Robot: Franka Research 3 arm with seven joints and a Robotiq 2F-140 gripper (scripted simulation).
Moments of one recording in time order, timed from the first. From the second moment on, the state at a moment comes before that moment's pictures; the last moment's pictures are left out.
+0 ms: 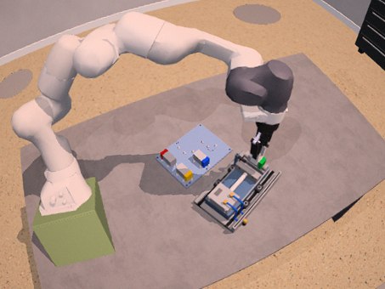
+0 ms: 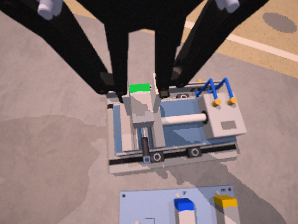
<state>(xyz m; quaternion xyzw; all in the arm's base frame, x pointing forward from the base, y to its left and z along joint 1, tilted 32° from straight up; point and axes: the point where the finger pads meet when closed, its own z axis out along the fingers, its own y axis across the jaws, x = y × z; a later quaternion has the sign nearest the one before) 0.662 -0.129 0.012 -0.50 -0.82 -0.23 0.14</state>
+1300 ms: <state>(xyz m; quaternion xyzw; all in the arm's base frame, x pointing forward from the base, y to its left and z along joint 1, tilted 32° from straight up) 0.659 -0.126 0.014 -0.50 -0.82 -0.23 0.14</state>
